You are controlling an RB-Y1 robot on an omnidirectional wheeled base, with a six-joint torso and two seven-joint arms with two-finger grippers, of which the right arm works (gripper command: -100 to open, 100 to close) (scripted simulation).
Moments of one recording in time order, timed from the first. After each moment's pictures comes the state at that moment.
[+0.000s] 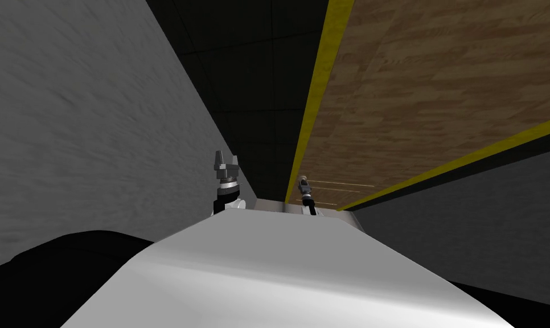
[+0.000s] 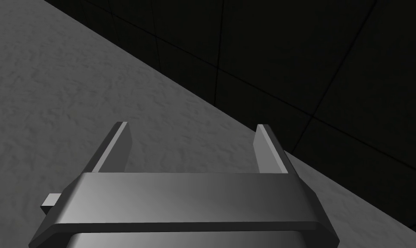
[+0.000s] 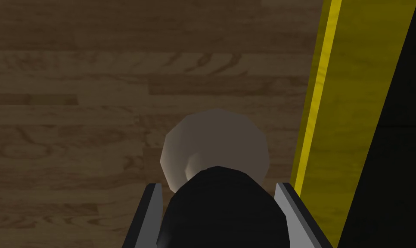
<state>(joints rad) -0.11 0.03 -0.26 -0.70 0.25 -0.78 1.45</state>
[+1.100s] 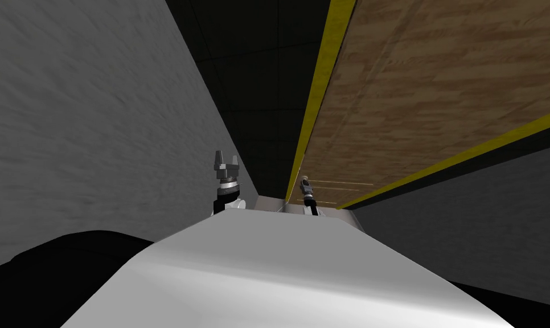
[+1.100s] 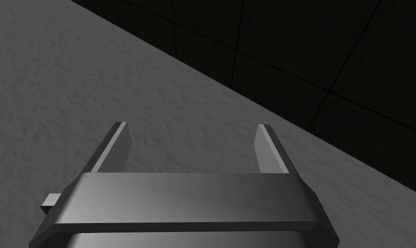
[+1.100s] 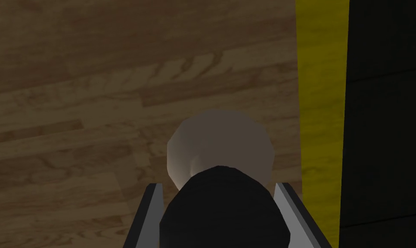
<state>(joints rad) -0.11 0.01 -0.25 -0.69 0.22 -0.79 1.24</state>
